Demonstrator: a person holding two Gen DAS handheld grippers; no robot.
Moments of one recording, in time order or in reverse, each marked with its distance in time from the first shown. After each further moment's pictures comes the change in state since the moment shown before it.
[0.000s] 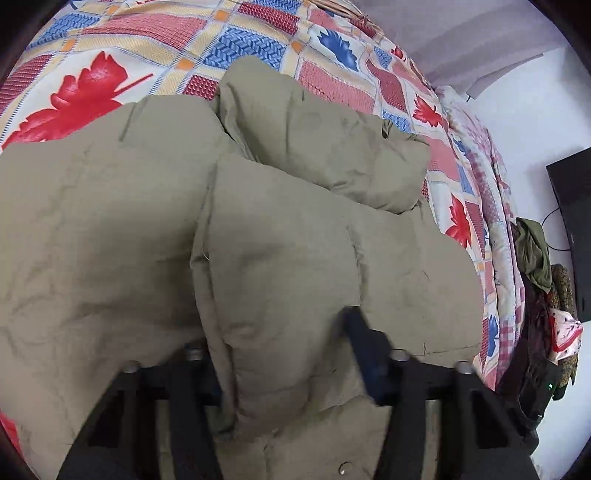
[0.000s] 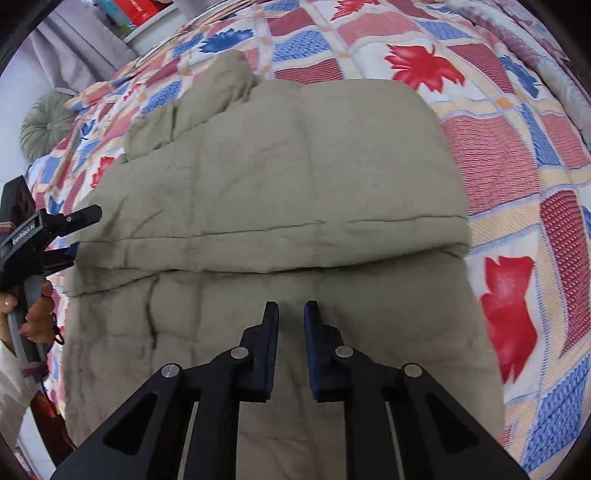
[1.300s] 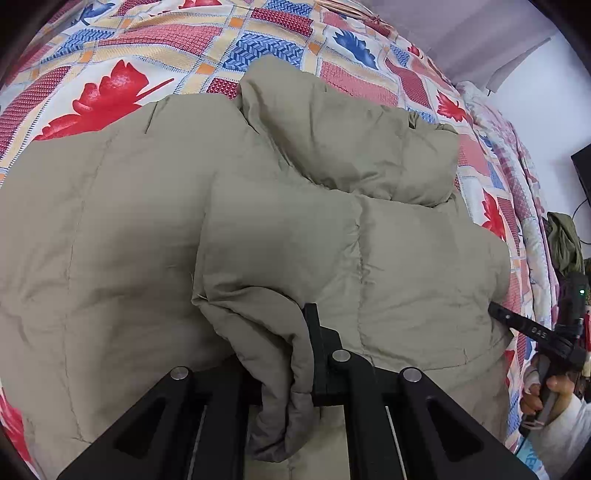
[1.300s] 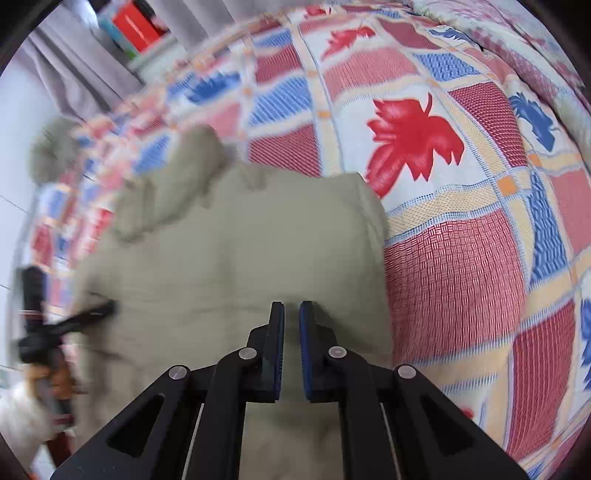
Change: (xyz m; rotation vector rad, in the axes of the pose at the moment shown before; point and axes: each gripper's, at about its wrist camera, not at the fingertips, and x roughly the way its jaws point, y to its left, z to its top) left arm 0.006 0.002 -0.013 0.030 -0.062 0.157; right arm 0.028 -0.045 0.098 -0.014 -0.014 0.035
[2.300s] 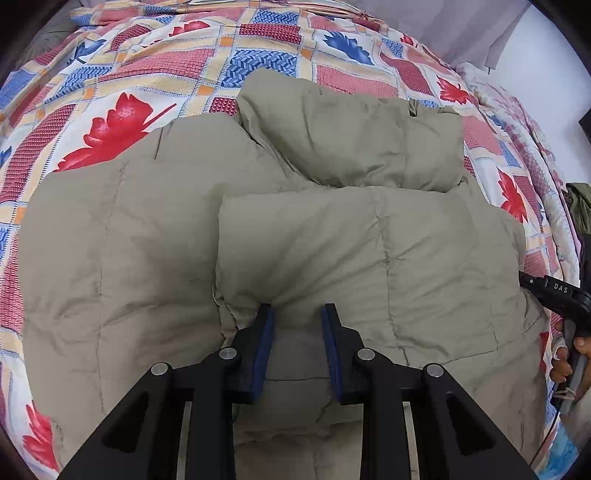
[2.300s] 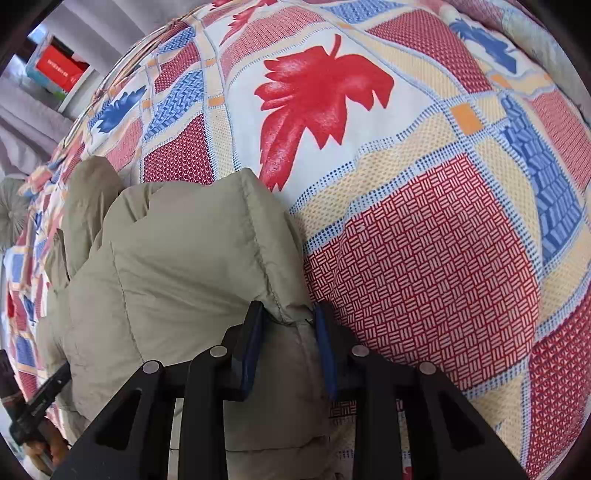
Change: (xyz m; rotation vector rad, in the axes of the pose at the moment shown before) left arm -0.008 -0.011 -0.007 0.101 -0.040 0.142; right arm 0.026 -0.044 0.013 0.205 -0.040 -0.049
